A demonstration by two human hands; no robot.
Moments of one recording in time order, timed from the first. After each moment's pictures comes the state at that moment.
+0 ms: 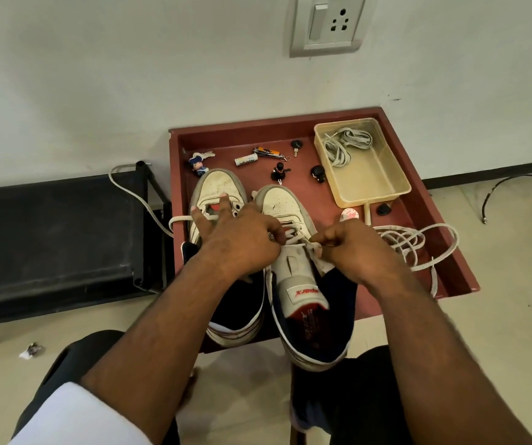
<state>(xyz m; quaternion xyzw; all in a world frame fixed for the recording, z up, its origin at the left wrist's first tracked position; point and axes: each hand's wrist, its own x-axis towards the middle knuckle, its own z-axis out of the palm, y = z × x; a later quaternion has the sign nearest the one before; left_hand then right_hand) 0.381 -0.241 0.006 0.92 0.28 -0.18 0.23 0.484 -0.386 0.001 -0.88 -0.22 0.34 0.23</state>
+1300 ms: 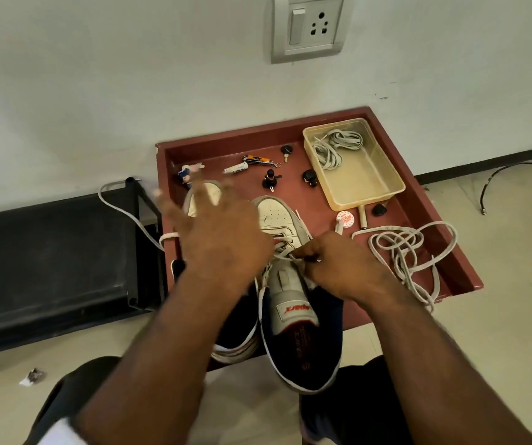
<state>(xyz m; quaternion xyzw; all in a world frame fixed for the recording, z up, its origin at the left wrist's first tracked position) 0.388 -0.235 0.026 0.93 0.34 -0.11 0.04 0.476 -0.379 0.003 -0.86 -0.30 0.37 0.19</state>
